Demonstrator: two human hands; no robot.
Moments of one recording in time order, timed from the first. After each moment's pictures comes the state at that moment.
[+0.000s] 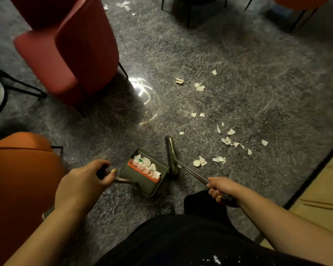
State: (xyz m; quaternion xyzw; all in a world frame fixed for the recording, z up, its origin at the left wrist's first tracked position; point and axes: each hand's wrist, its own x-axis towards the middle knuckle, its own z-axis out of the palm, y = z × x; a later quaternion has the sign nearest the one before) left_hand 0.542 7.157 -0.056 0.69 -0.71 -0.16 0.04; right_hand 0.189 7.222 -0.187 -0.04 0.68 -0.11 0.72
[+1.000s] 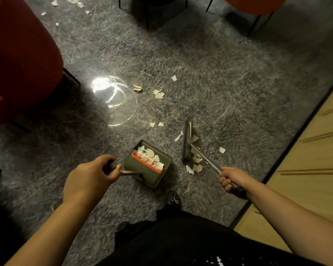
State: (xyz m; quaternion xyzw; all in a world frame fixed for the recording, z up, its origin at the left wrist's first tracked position) left_hand 0.252 7.078 -0.091 0.64 -0.74 -0.18 0.08; right_hand -0.128 7.176 -0.182 0.07 0.73 -0.24 0.64
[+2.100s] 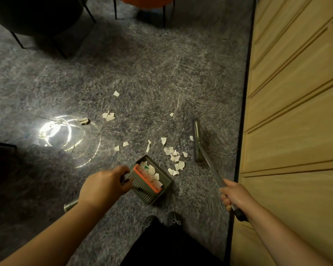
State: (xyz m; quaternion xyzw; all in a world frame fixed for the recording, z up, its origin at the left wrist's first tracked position) left_hand 0.119 7.005 -0.138 0.33 -0.93 -0.16 -0.06; right_hand -0.116 7.280 -0.178 0.13 0.79 -0.34 0.50
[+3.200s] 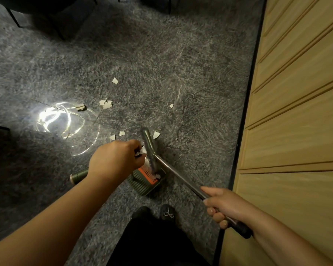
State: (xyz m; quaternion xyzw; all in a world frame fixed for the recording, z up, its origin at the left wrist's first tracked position) left_hand 0.053 7.026 -0.128 0.33 -0.93 -0.11 -0.10; right_hand -0.098 7.279 -0.142 0.06 0.69 -0.28 0.67
